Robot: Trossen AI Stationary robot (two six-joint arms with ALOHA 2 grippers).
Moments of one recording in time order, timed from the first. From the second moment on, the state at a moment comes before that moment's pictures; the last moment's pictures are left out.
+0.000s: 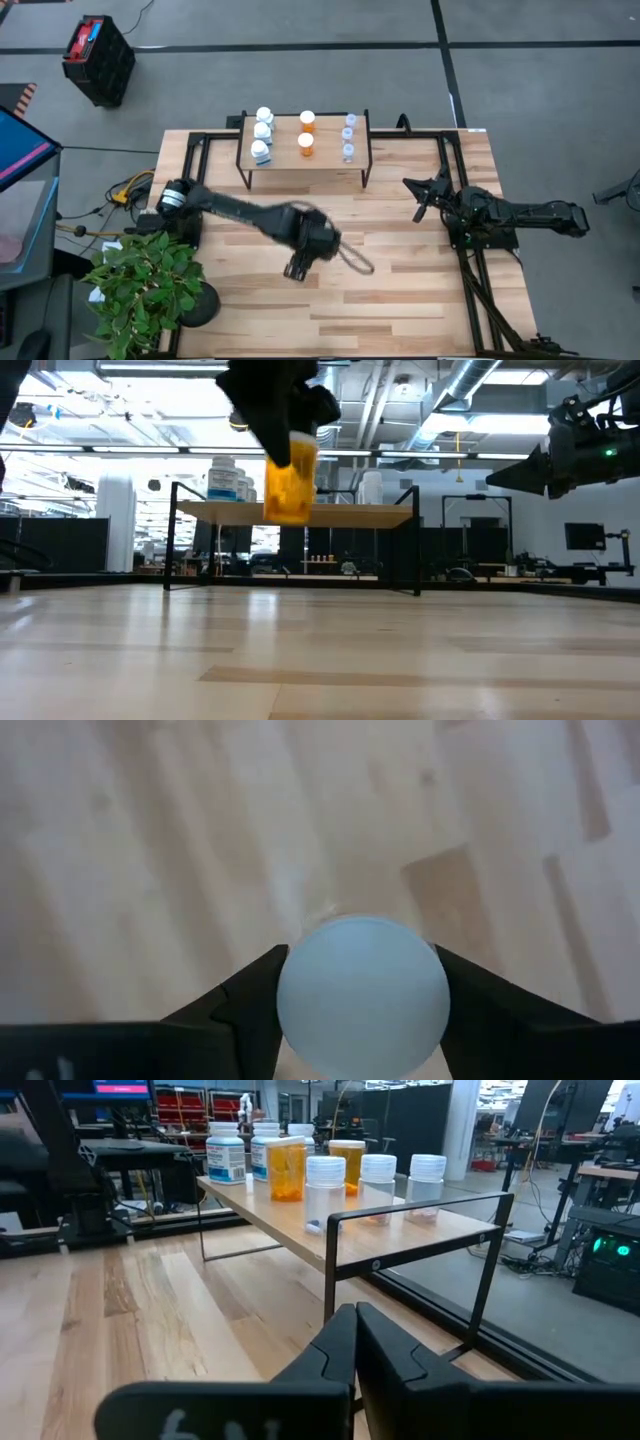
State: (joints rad) left arm -0.22 1.96 1.75 -1.10 -0.06 0.13; right arm -0.08 0.12 0.01 0.07 0.50 0.00
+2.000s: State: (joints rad) left arm 0.43 1.97 2.04 -1.27 0.00 0.45; right arm -0.08 0.12 0.01 0.07 0.50 0.00
